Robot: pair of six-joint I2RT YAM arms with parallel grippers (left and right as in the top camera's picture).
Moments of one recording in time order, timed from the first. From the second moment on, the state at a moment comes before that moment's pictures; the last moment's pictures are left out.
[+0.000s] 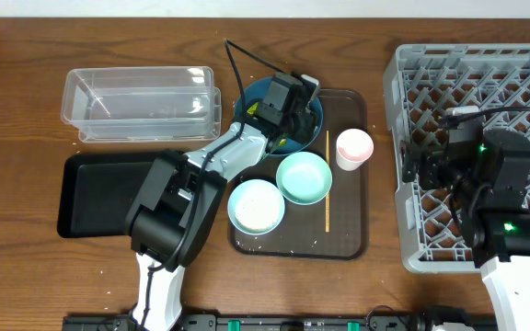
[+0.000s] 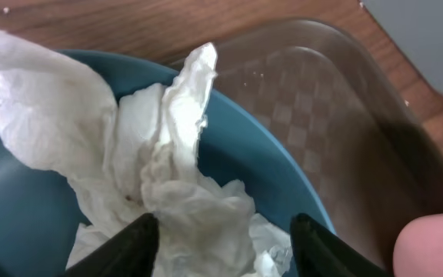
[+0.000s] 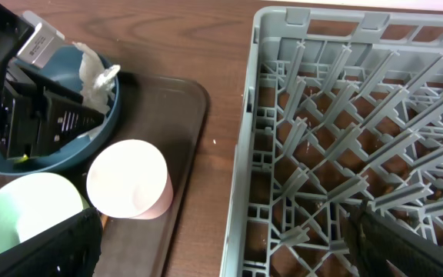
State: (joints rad) left arm -0.52 2.09 1.34 -0.06 0.17 -0.10; right arm -0.03 1.00 0.82 -0.47 -0.18 -0.06
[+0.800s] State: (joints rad) left arm -0.42 1.91 1.34 -0.27 0.16 -0.09; right arm -0.03 1.00 0.82 -0.47 -0.18 -0.06
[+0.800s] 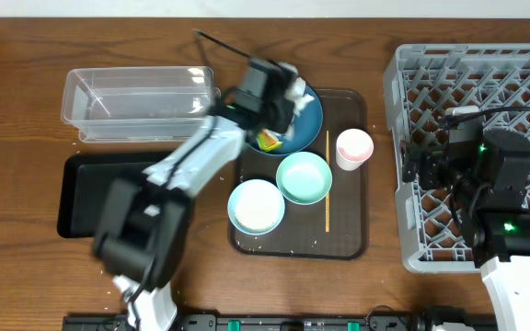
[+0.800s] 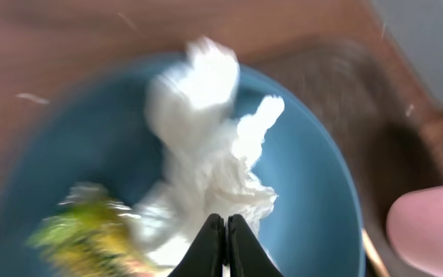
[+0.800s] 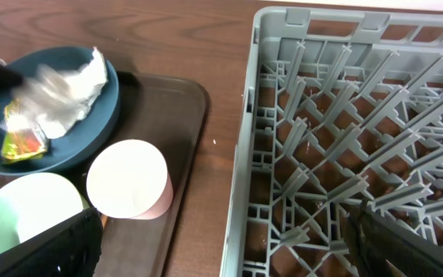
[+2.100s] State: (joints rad) left arm -0.20 1.74 1.34 -0.42 0.23 -0.09; right arm -0.03 1.00 0.82 -0.47 -0.18 -0.06
